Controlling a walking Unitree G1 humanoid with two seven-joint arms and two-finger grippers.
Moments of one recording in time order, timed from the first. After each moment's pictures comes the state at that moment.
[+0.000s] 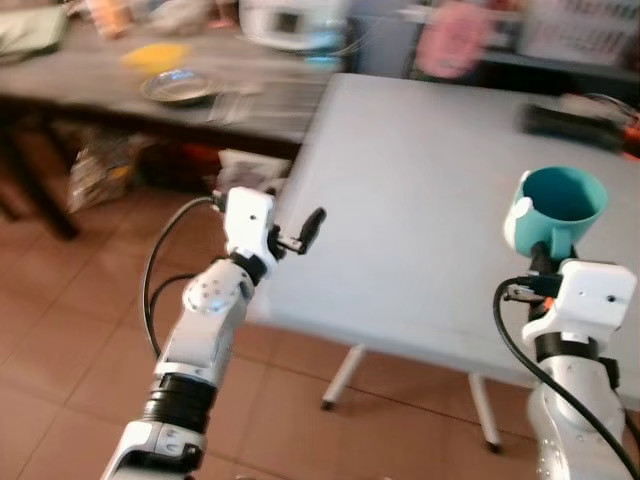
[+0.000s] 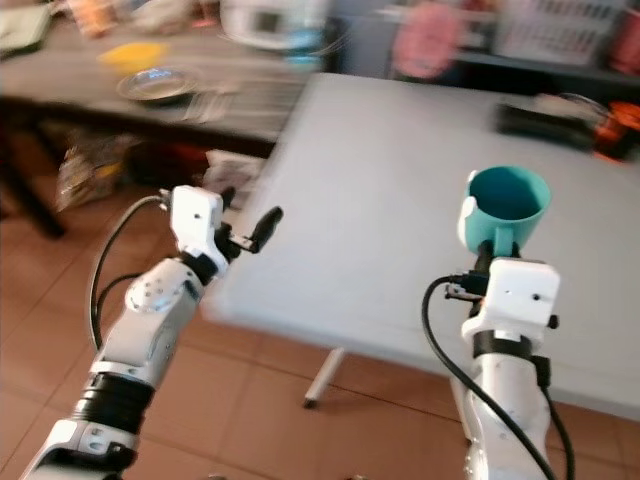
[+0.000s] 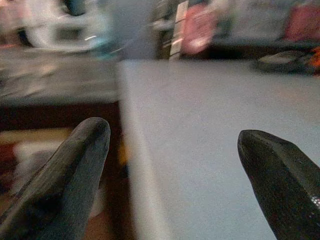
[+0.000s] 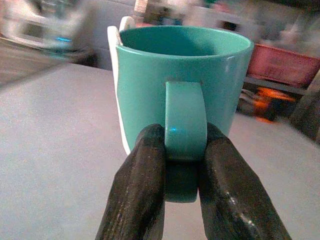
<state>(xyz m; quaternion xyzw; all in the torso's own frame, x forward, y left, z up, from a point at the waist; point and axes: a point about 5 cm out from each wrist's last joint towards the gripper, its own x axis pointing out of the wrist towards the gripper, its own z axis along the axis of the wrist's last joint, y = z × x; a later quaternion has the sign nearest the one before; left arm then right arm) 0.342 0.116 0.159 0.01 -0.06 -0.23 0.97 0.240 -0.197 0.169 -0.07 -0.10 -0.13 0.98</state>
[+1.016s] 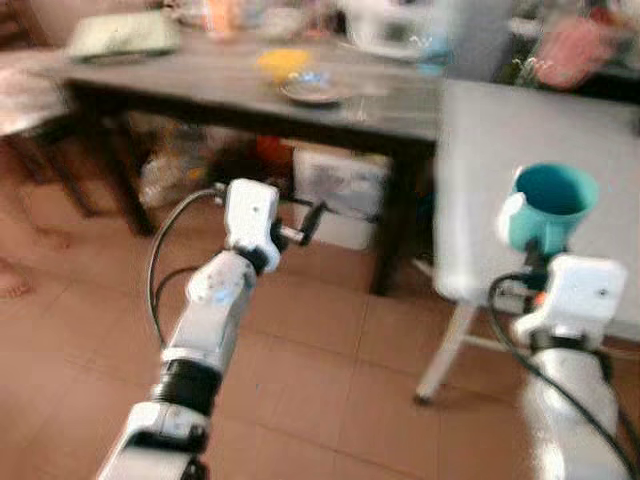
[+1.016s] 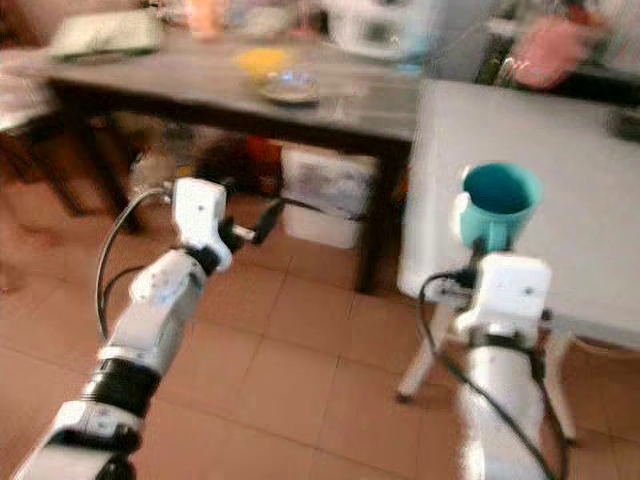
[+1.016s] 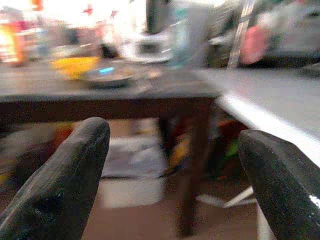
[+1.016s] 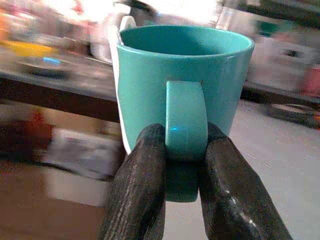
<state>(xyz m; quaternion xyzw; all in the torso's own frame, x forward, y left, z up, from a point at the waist) 0.355 0.113 0.163 0.01 -0.08 -0.22 0.97 0.247 -0.190 0.167 -0.07 -0.10 -0.11 0.99</state>
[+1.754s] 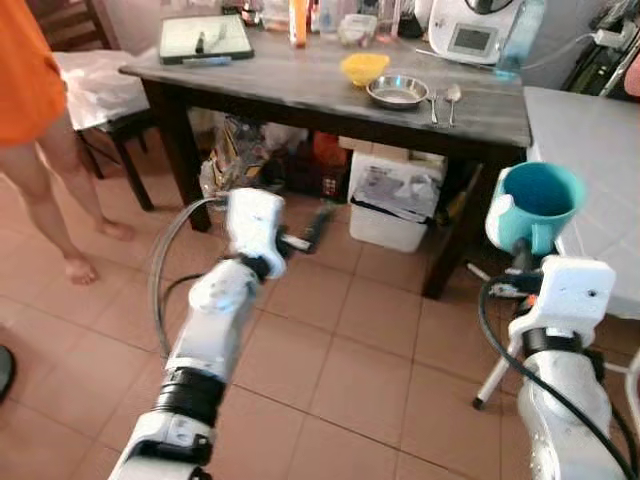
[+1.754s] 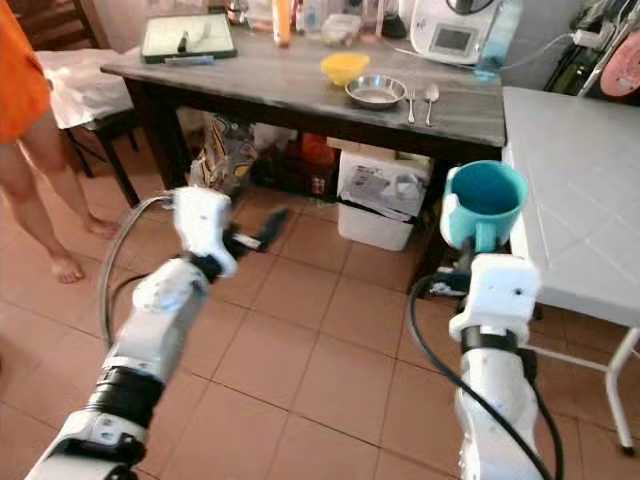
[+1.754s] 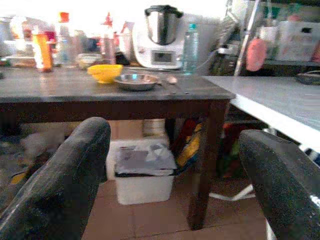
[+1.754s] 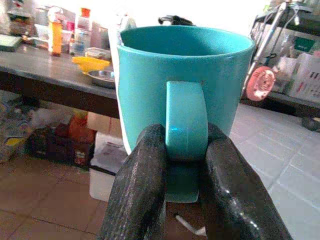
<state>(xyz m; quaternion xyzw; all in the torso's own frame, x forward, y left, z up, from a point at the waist) 0.346 0.091 0.162 -0.01 -0.10 -0.27 0.96 0.245 -0.199 0.169 -0.09 -0.11 -0.12 0.98</state>
